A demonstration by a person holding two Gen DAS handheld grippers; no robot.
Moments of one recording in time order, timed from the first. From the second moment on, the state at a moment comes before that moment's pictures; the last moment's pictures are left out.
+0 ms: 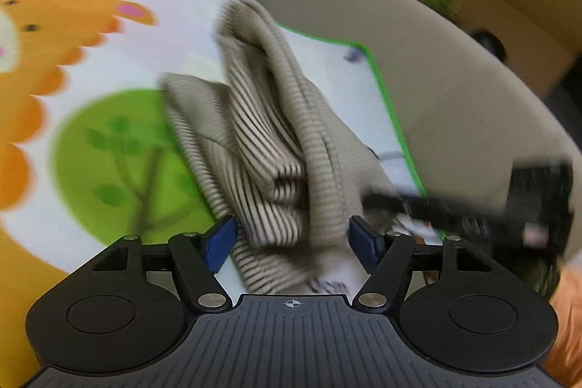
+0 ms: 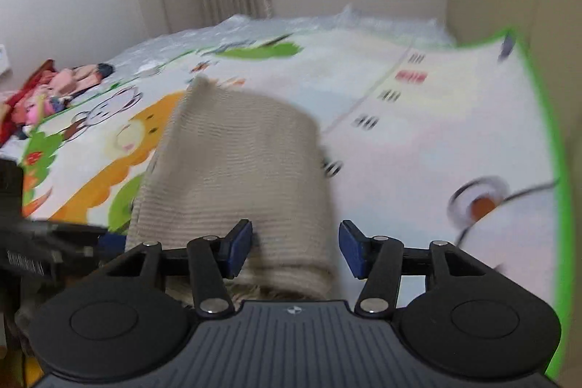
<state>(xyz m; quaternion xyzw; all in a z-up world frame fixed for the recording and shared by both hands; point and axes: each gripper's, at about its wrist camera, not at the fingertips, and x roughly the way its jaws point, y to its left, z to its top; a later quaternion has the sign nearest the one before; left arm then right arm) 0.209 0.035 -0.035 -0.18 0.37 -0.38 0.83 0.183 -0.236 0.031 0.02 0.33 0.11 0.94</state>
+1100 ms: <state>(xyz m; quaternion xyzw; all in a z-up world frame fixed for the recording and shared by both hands) 0.205 0.124 -0.058 -0.38 0.24 -0.27 0.85 0.212 -0.114 0.048 -0.11 0.30 0.13 0.94</state>
